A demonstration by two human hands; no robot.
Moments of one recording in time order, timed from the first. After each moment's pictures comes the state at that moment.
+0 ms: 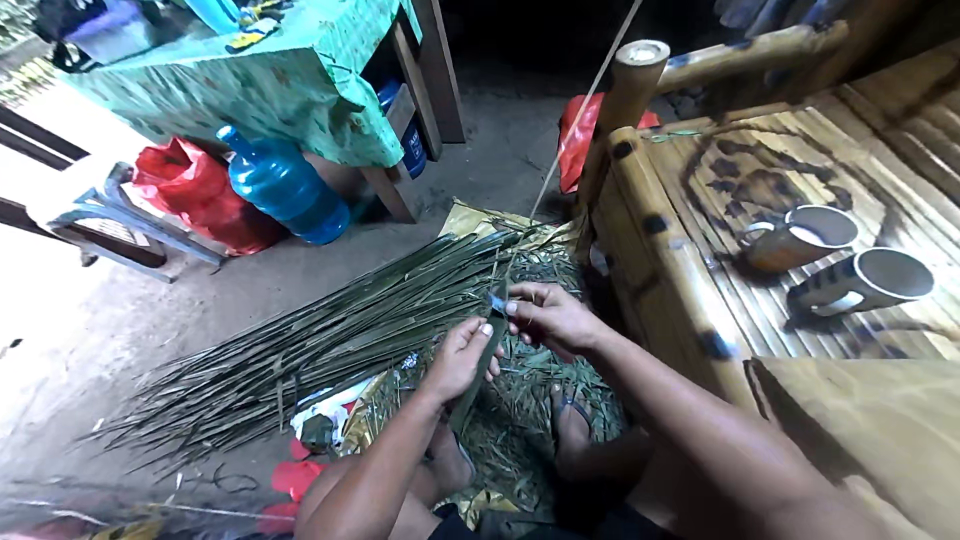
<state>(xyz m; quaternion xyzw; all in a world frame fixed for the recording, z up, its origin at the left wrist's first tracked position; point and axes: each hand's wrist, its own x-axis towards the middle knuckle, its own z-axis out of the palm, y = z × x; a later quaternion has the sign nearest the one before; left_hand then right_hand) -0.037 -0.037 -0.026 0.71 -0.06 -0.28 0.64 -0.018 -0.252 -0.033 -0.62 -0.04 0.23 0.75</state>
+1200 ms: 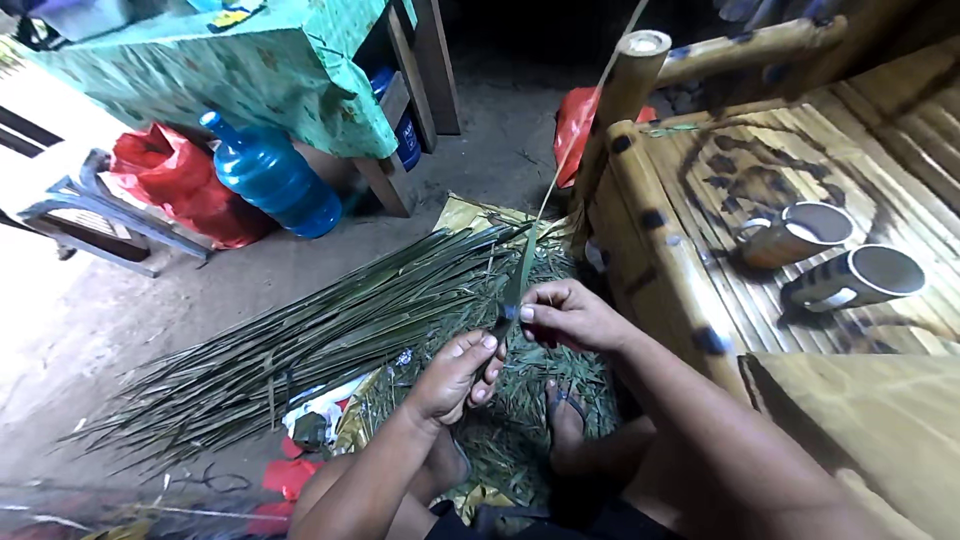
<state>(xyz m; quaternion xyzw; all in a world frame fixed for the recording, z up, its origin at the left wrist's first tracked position) -0.056 -0.030 -0.008 0.49 -0.04 -0.39 0.78 -0.026 -0.272 -0.018 -0.63 -0.22 0.16 0.73</state>
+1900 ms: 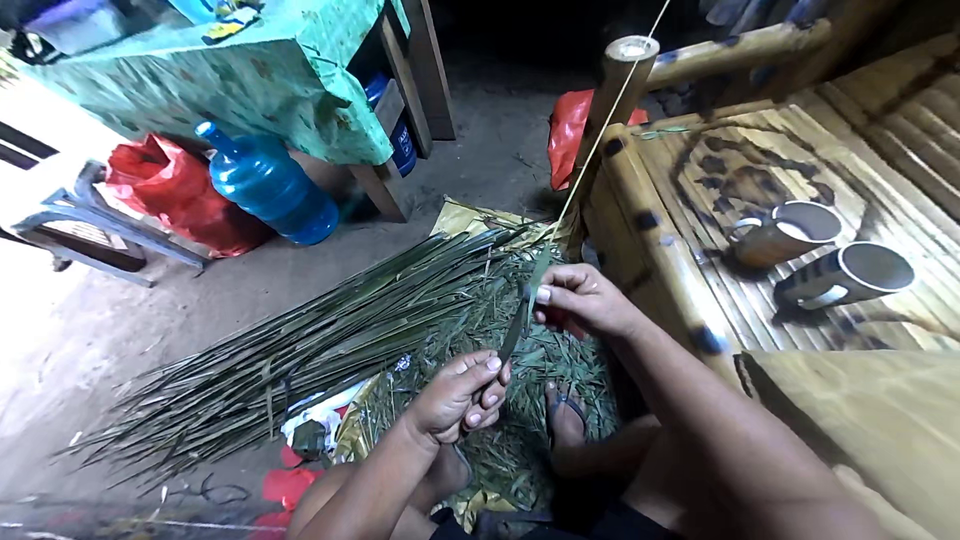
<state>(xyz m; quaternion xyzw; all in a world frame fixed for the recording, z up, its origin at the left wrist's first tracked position) -0.064 -0.026 -0.013 0.40 -0.08 -0.48 0.78 -0.017 -0.289 -0.016 -0.62 -0.22 0.10 0.75</state>
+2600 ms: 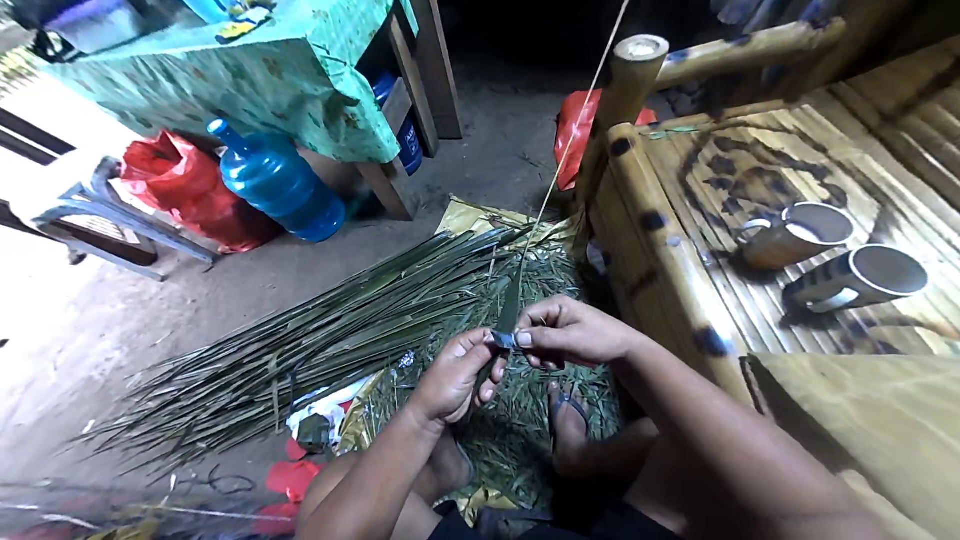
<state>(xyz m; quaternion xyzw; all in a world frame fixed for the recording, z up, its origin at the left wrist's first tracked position) -0.056 -0.034 -0.004 0.52 -0.06 -0.36 0.77 -0.033 -0.272 -0.013 -0.60 -0.25 0.27 0.71</state>
